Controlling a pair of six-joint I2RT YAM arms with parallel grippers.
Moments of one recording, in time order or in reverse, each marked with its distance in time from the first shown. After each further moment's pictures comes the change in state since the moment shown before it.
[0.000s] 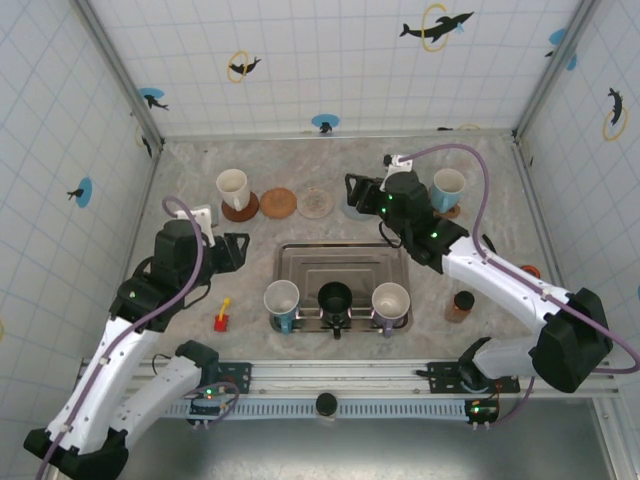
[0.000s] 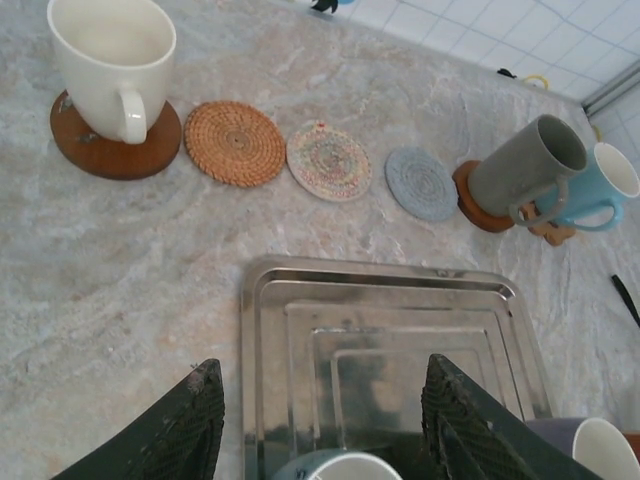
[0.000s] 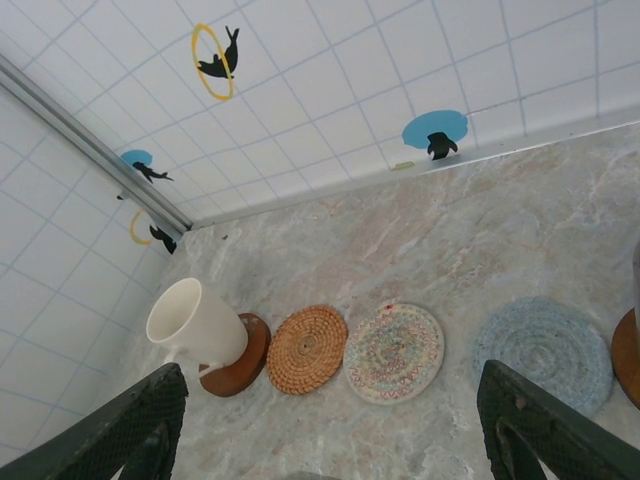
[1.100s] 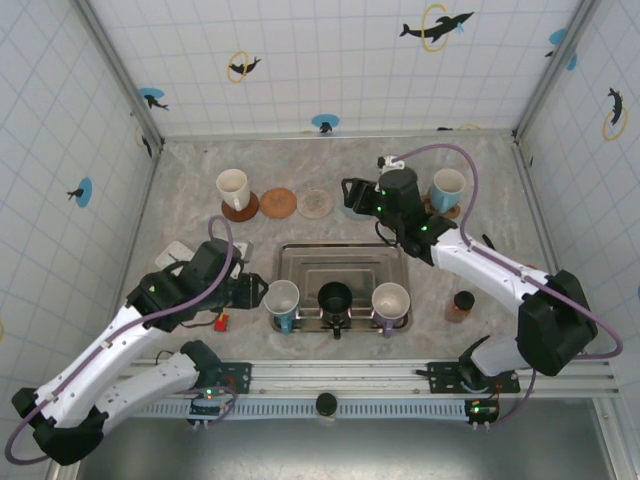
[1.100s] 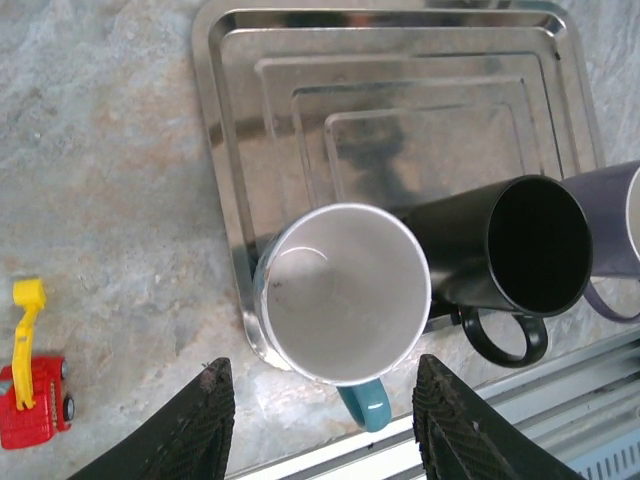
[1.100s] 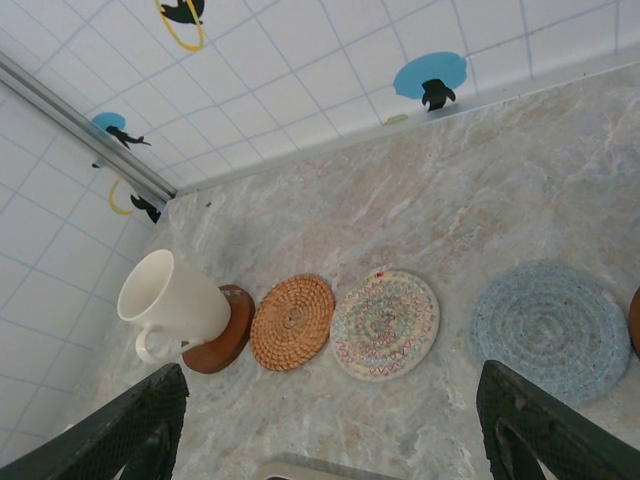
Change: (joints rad) left arm -0.307 0.064 -0.008 -0.294 0.003 -0.091; right arm -0.042 0.113 -0.005 0.031 -0.084 0.022
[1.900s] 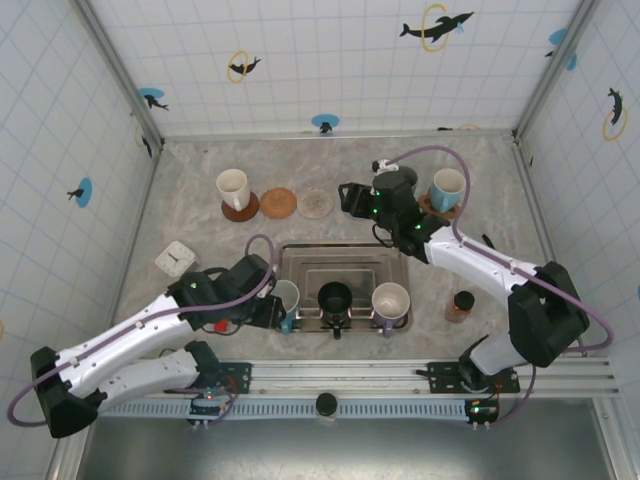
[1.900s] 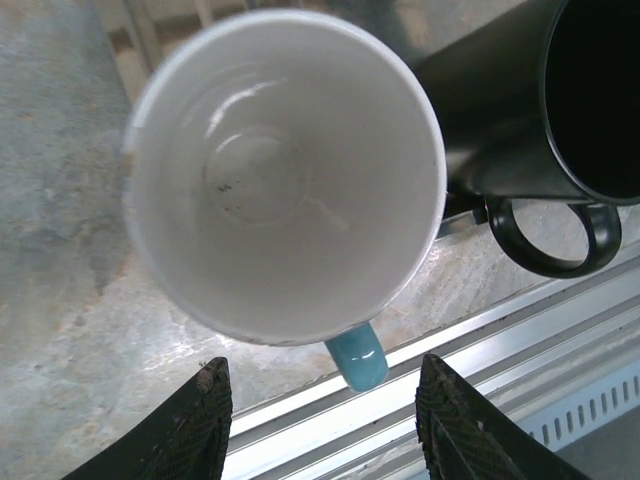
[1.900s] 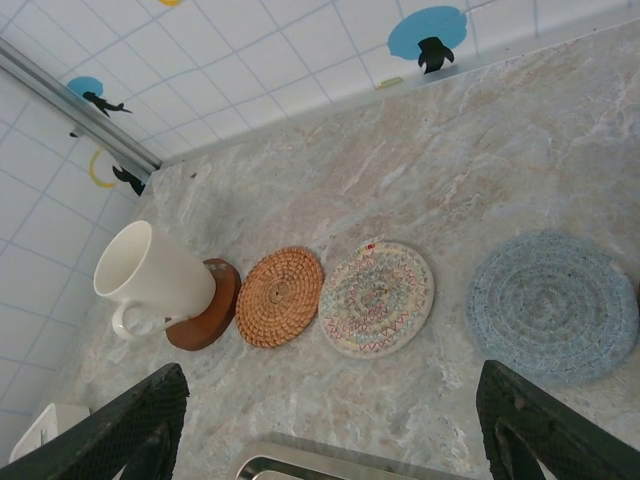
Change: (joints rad) left arm -0.190 0.130 -0.142 0.088 0.063 -0.072; right arm -0.002 0.050 0.000 0.000 -0.028 0.001
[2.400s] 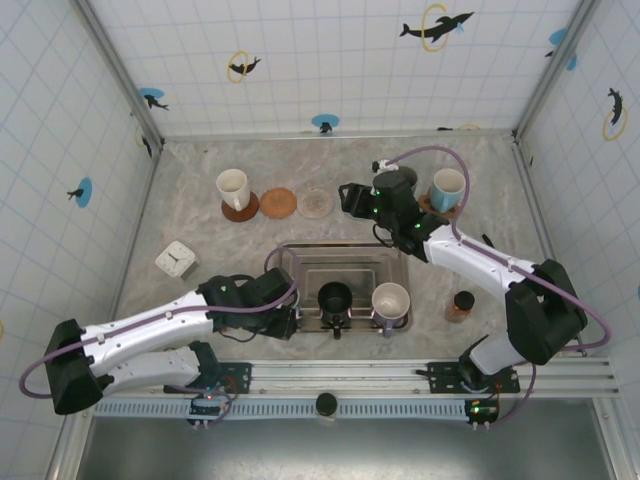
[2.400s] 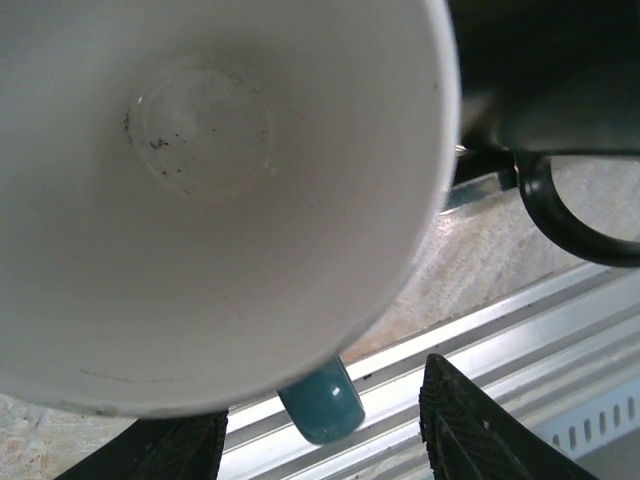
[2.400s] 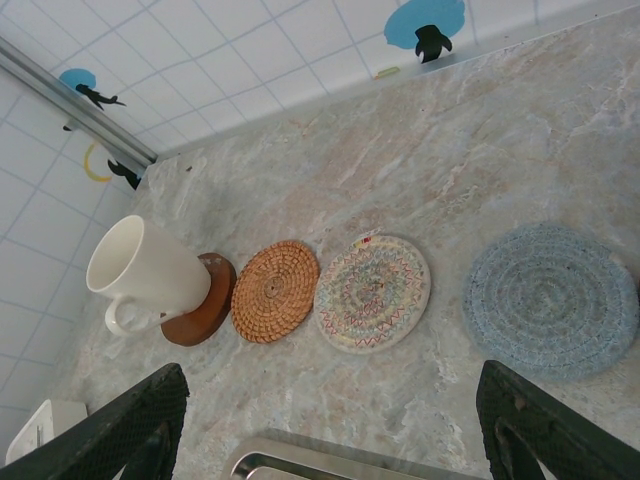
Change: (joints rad) left arm -0.113 0.128 -0.056 0.097 -0.015 -0.095; right arm -0.011 0.012 0.000 0.000 -0.018 0.002
